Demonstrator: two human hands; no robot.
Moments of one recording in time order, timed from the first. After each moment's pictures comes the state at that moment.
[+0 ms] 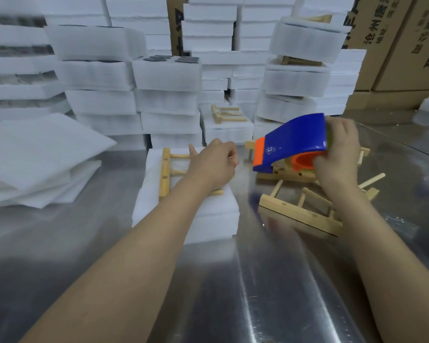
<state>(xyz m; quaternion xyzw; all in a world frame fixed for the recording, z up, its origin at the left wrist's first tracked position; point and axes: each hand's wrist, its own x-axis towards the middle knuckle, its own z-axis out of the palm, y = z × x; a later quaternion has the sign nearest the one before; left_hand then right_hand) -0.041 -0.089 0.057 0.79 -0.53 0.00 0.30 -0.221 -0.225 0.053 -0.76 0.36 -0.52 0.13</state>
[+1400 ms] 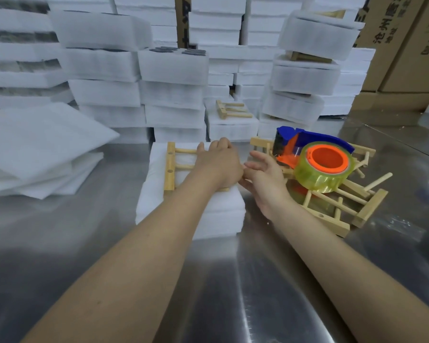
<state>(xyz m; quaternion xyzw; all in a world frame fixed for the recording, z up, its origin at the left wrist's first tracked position) -0.045 -0.092 0.061 0.84 -0.53 -0.02 0.09 -0.141 -0.143 0.020 -0.54 0.31 -0.40 0.67</state>
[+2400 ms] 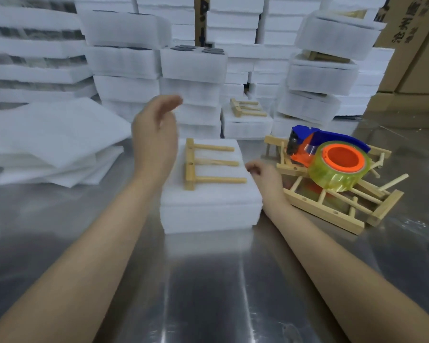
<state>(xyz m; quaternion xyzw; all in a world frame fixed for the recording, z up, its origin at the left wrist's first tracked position) 0.012 0.008 0.071 0.60 -0.35 0.12 0.70 -0.121 -0.141 0.000 -0.79 0.35 -0.33 0.37</state>
